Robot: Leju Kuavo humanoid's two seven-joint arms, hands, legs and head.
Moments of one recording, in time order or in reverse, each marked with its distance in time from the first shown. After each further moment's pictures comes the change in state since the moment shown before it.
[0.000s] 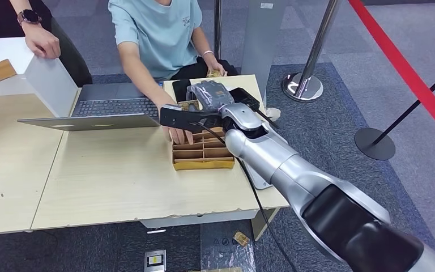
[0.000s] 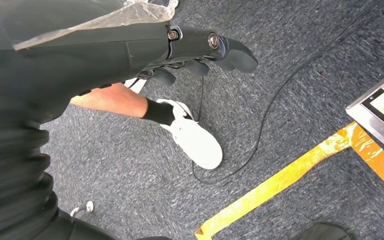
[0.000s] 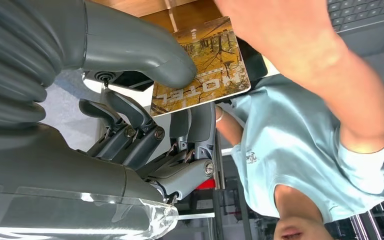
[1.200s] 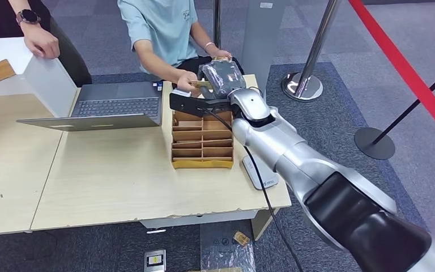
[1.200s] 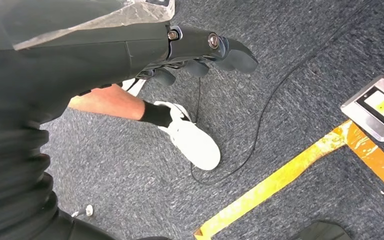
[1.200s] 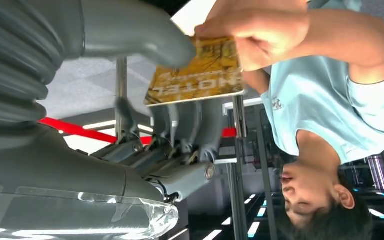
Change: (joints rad) left arm -0.008 -0.008 -0.001 0.000 -0.024 -0.004 0.011; right arm -0.078 -0.009 0.008 0.104 0.107 -0.153 0.009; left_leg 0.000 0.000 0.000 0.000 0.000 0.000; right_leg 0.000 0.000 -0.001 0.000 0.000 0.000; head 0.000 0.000
